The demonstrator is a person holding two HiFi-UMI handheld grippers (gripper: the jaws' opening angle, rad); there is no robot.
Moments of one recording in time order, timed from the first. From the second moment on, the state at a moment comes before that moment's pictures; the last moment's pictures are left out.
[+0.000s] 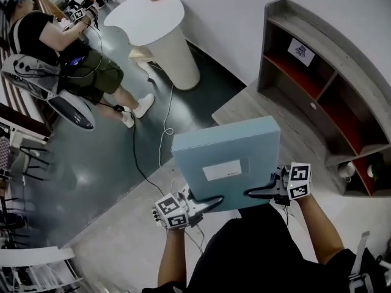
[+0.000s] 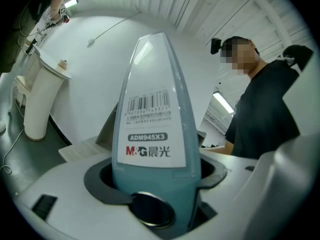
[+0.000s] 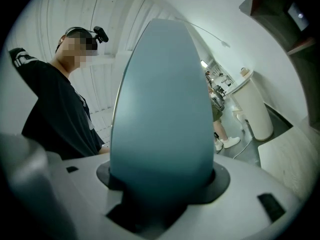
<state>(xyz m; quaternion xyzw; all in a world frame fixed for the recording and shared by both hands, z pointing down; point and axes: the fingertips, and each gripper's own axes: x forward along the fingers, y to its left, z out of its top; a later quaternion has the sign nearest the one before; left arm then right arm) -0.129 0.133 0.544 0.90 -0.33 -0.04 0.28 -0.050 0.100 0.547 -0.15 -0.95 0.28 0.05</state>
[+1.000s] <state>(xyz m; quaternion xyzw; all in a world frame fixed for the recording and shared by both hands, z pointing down) -0.104 -0.043 0.526 0.92 -0.30 0.00 0.25 -0.018 -0.055 0.527 -0.06 -0.96 0.26 0.02</state>
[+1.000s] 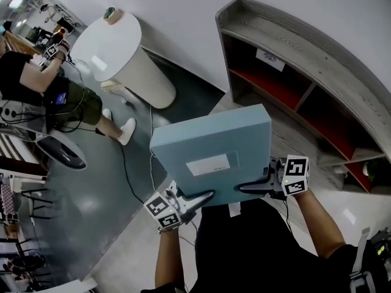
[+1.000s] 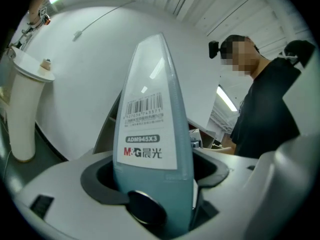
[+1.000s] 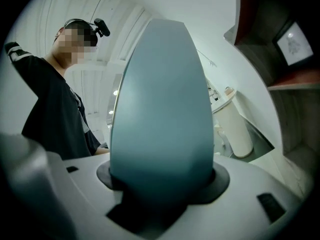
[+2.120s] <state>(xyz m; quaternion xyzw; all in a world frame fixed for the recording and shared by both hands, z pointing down) -0.045 -0.273 0.339 0.99 0.03 0.02 0.11 0.028 -0.226 0.343 0.29 -0.95 0.12 -0.05</state>
